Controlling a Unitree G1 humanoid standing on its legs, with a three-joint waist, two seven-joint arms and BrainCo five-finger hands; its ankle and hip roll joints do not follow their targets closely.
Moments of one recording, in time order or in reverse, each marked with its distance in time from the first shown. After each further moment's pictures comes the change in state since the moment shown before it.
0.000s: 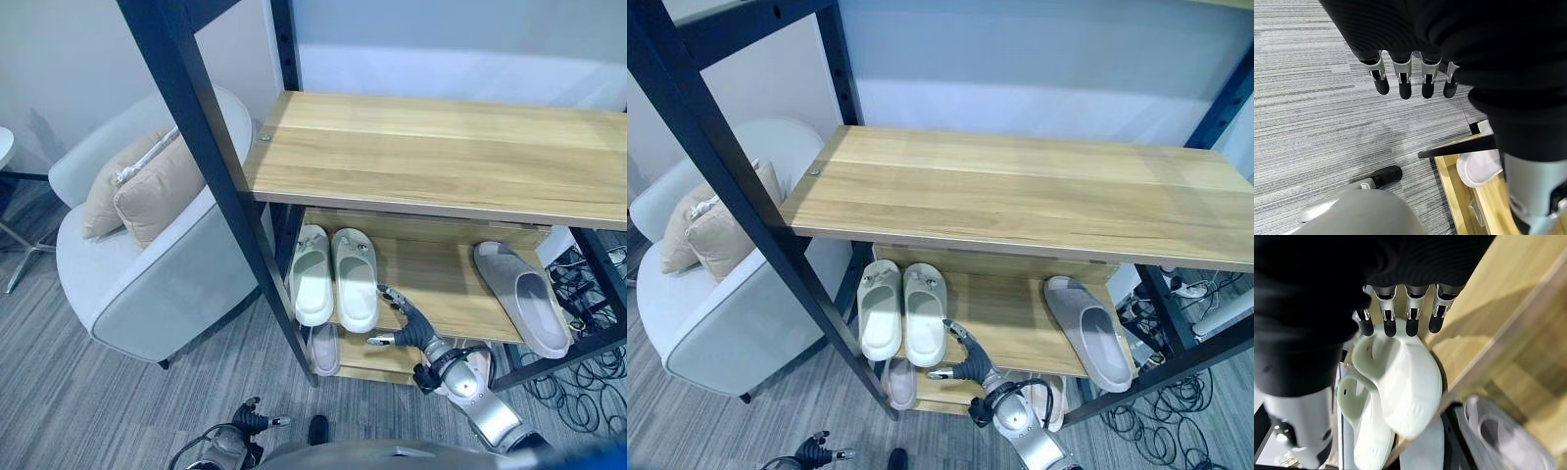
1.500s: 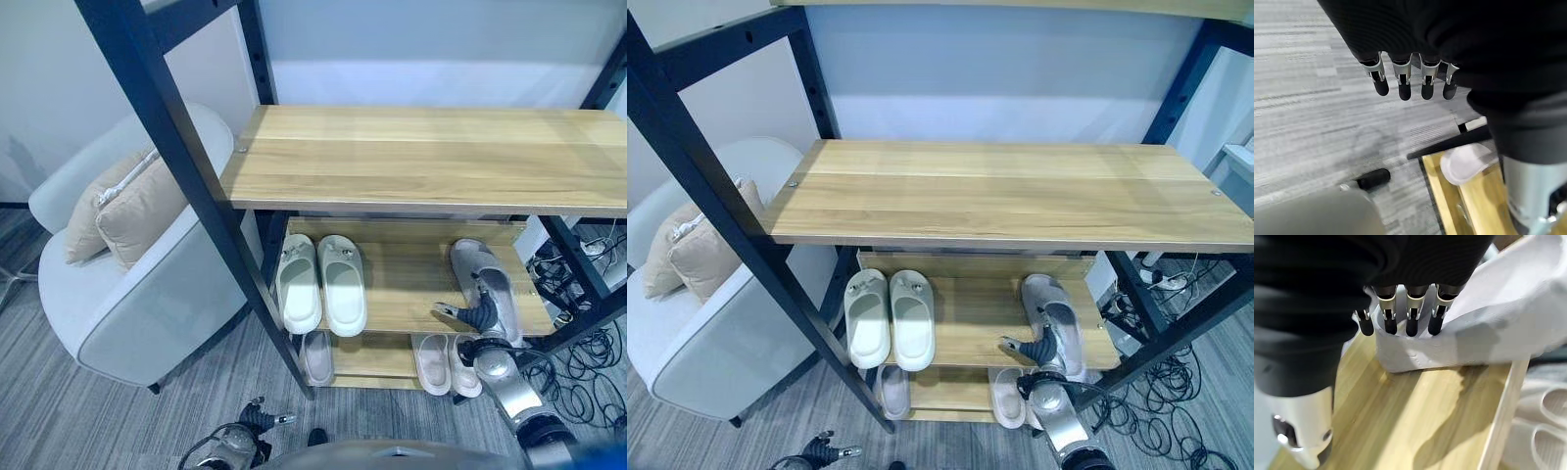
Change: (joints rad) left arm -0.009 -0.055 -0.005 -0.002 -0.025 0.030 0.043; right arm -0.103 0.029 -0.213 0.261 0.085 0.114 -0.319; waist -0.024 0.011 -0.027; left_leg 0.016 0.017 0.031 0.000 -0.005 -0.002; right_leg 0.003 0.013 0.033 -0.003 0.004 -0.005
